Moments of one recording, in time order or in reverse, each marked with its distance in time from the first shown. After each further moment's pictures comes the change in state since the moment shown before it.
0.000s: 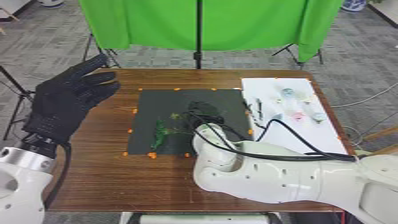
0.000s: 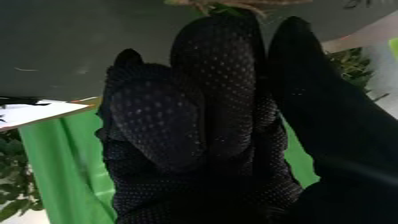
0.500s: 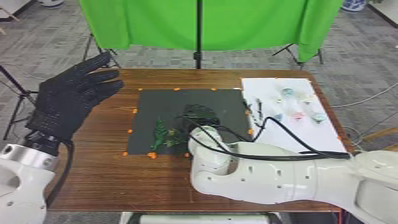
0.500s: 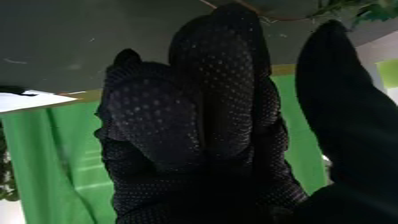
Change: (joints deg) left arm -1.5 0.3 1.1 0.2 0.1 -0.6 -0.6; right arm 1.6 -1.4 -2.6 0.4 -0.9 -3.3 1.2
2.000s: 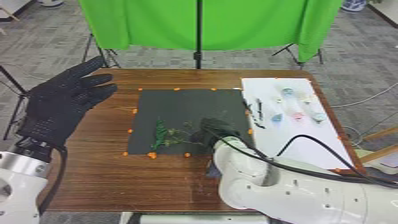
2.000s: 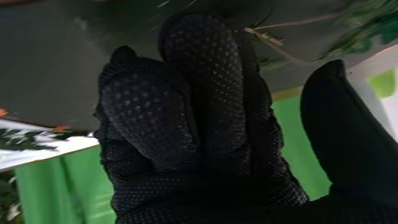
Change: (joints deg) left arm 5.2 -2.2 -4.2 -1.9 0.9 0.4 -0.1; right arm -11.4 13.6 11.0 -14.8 4.1 -5.6 -5.8
